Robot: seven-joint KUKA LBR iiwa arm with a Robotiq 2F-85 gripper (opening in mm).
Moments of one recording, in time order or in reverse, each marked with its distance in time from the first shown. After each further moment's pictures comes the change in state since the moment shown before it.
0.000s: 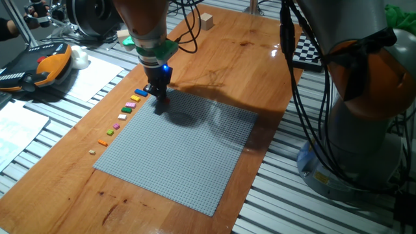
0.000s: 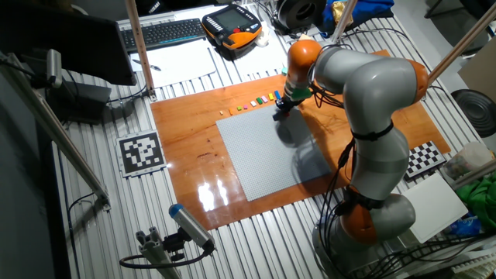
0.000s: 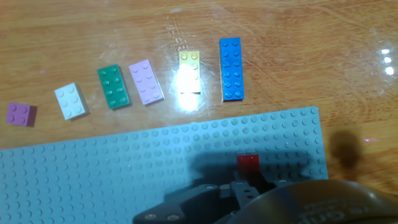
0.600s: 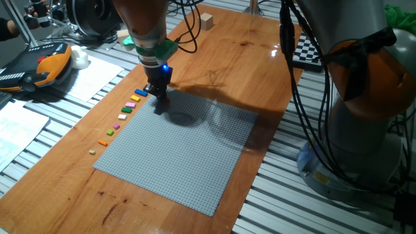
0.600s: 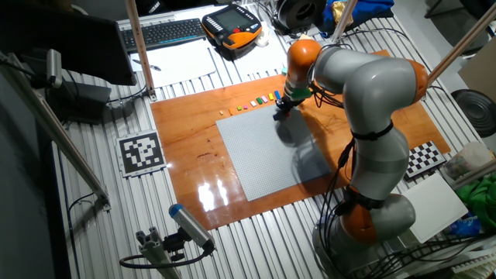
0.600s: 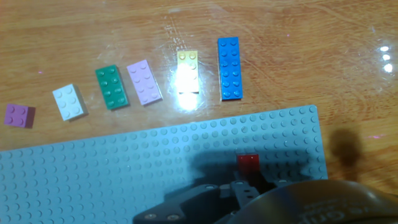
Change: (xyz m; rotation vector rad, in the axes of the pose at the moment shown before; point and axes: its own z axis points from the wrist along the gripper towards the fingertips) arm 0.000 0.000 0.000 0.000 0.001 0.012
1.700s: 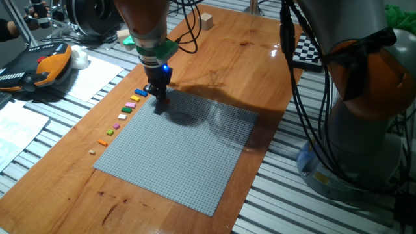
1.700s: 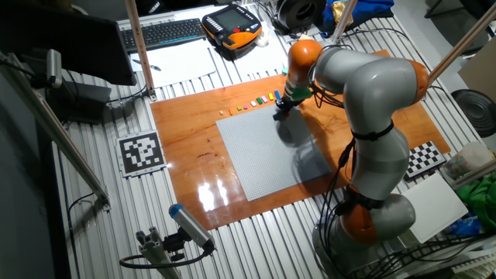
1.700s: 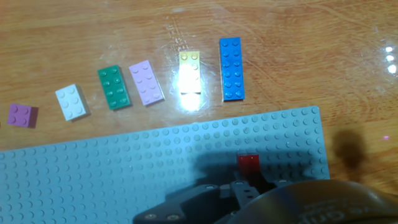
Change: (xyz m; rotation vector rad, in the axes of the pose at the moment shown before) arm 0.001 0.004 0.003 -0.011 -0.006 0.001
